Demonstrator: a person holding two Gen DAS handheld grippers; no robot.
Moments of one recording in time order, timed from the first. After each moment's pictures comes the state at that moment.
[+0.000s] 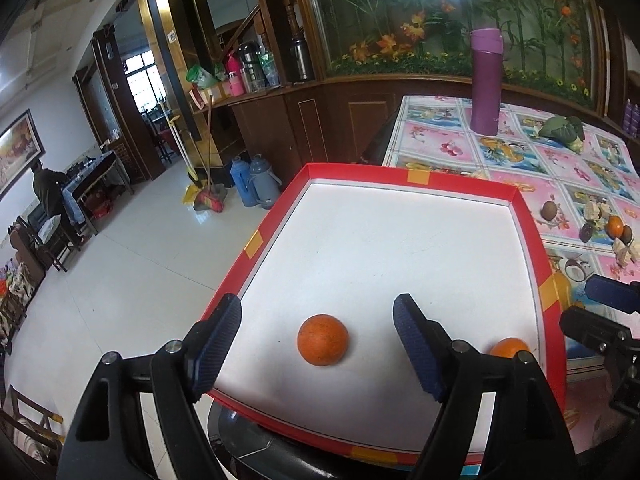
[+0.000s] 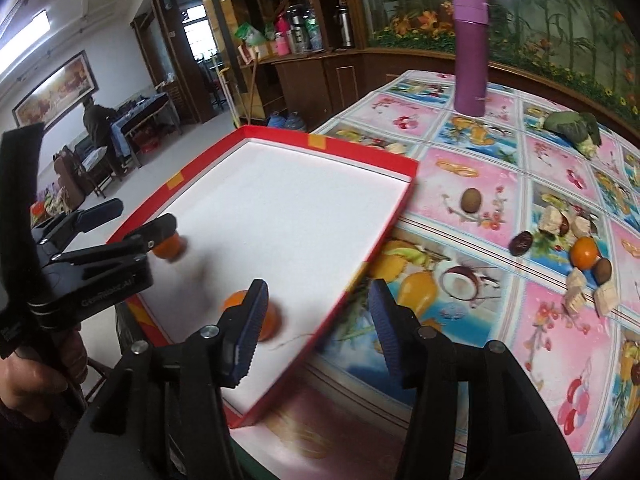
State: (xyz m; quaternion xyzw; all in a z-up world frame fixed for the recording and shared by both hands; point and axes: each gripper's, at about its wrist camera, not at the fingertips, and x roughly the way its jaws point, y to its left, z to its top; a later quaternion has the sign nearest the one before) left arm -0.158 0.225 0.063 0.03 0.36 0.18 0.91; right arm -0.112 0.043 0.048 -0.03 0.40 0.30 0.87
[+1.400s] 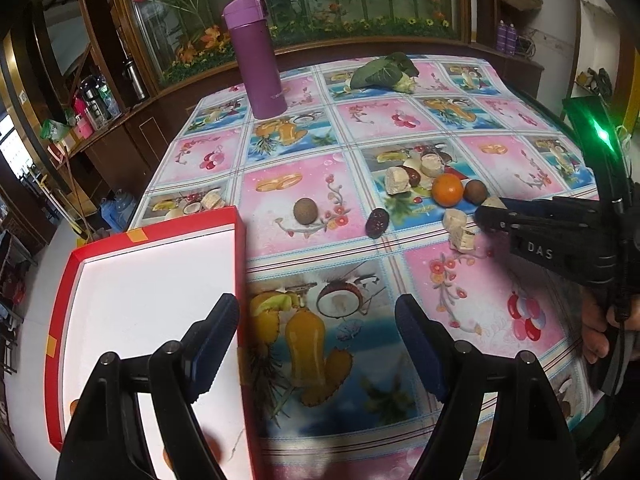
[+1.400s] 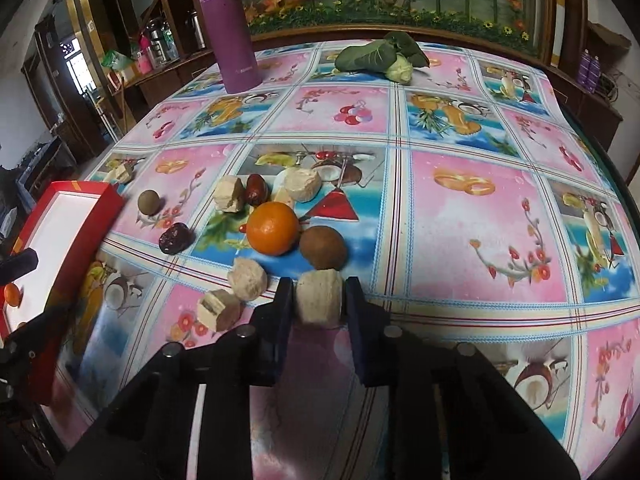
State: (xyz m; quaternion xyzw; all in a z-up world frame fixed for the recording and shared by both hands) left arm -0.087 0.038 0.058 0.10 0.43 -0.05 0.90; right arm -0.018 -0.153 0.012 0.02 0.44 0.11 0.89
